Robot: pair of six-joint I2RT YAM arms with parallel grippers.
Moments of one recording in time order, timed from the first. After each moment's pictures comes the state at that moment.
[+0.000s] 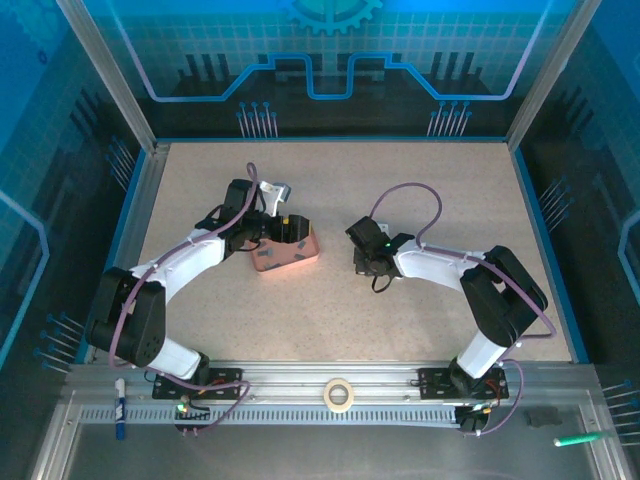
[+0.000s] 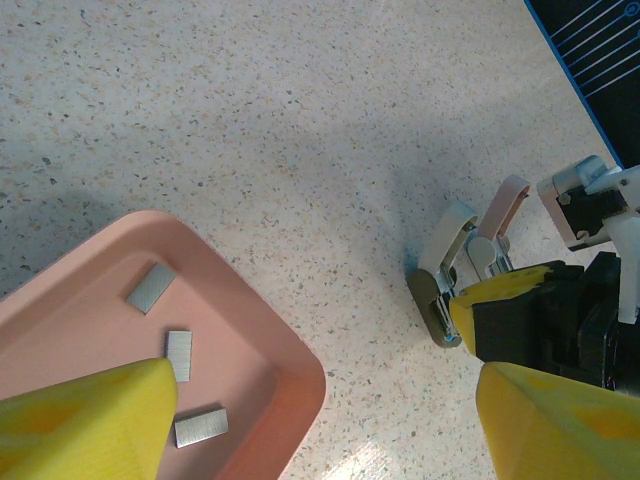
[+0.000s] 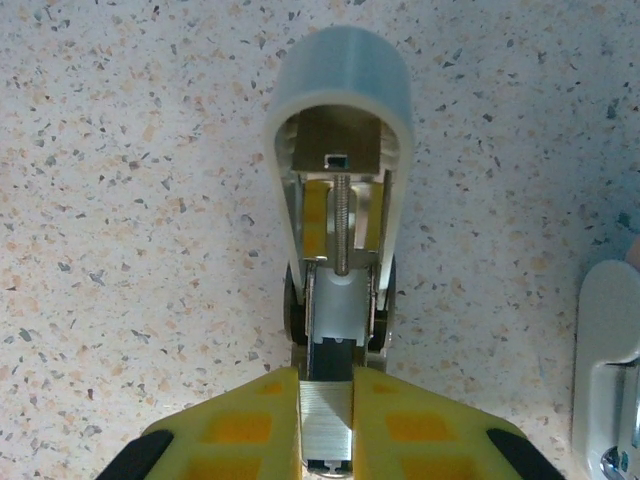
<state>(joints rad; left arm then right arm) -0.31 1.49 0.93 -0.15 0.49 -0.27 0.67 1.66 0.94 -0.44 0.26 0.70</state>
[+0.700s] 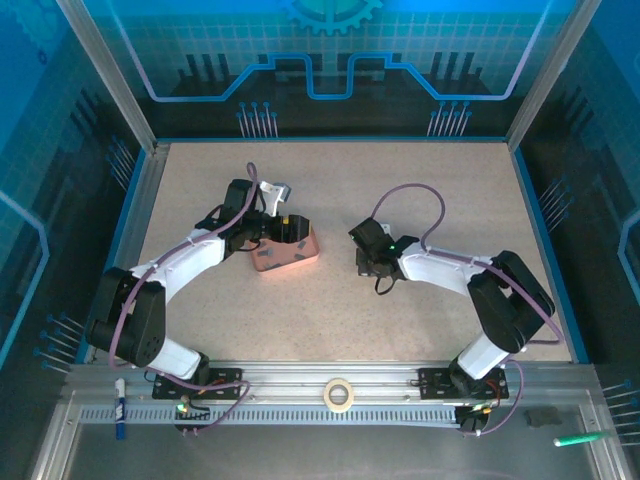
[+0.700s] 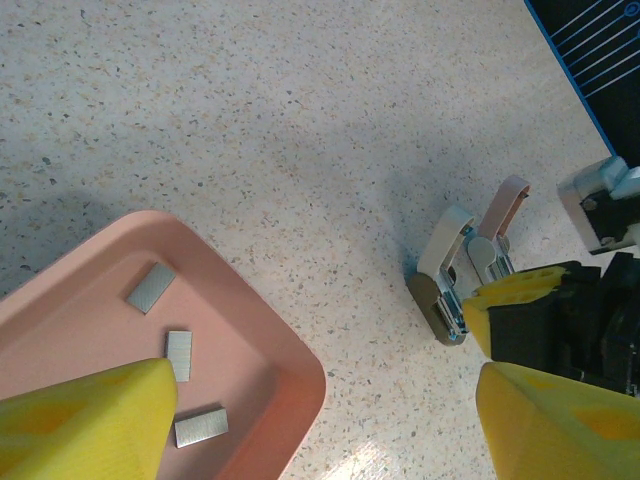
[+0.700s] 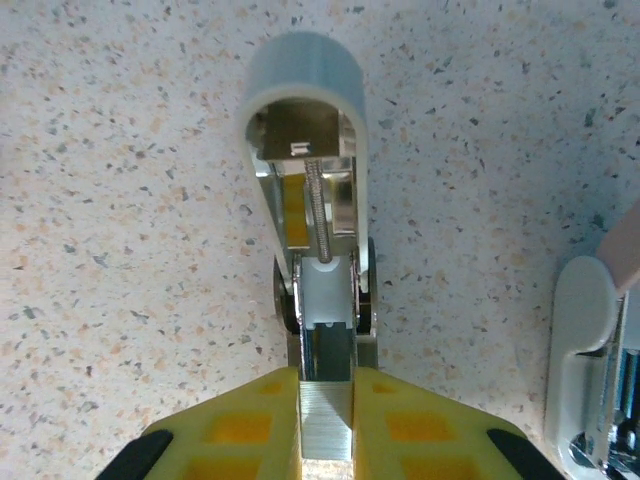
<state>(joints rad) -0.31 1.49 0.93 -0.15 0.49 -0.27 0.67 1.60 0.91 -0.43 0.26 0.65</state>
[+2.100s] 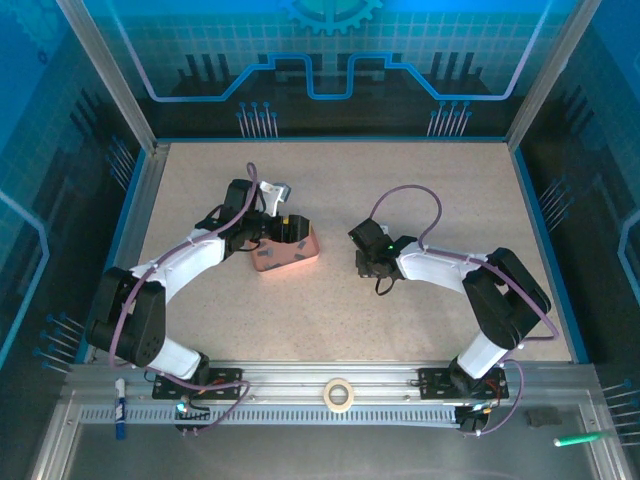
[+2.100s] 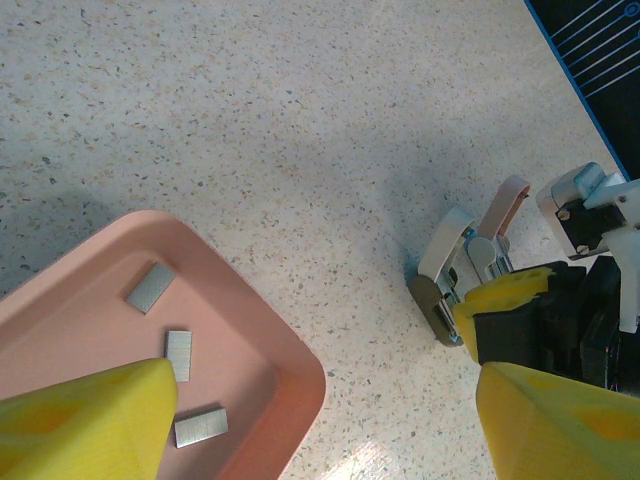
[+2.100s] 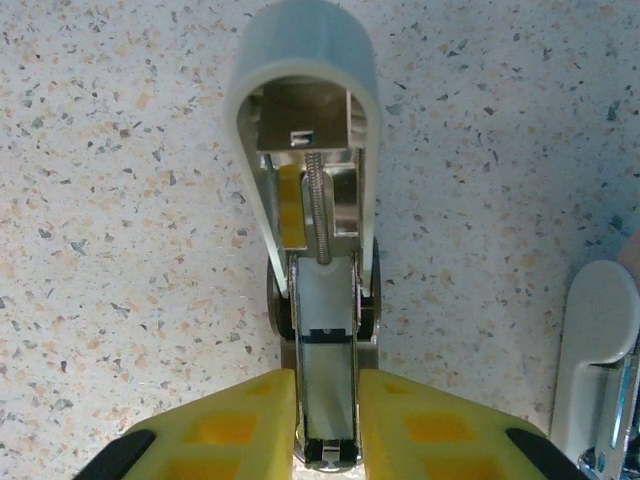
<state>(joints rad) -0.31 1.49 0.93 -0.15 0.49 -0.27 0.67 1.64 0.91 -0.42 0.24 0.62</state>
